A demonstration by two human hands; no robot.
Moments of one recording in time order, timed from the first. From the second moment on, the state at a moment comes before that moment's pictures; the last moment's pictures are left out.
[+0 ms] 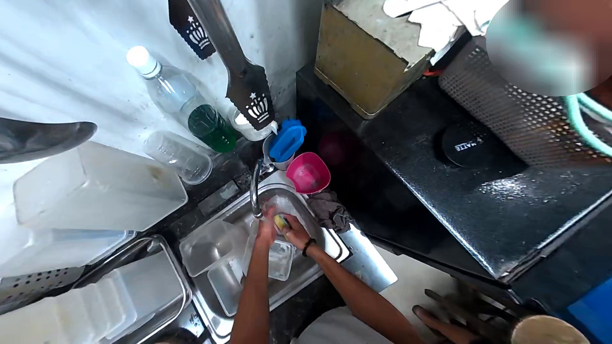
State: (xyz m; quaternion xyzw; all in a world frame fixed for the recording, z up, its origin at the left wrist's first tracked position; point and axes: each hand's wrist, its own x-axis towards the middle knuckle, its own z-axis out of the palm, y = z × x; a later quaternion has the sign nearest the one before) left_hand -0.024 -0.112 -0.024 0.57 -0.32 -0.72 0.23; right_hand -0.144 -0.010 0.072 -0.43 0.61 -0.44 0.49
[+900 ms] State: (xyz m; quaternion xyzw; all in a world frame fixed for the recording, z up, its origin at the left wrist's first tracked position) left_hand -0.033 -0.154 -0.012 0.62 -0.46 -0.63 -0.07; right_hand -0.154 0.065 0.061 -0.35 0.64 -0.30 0.62
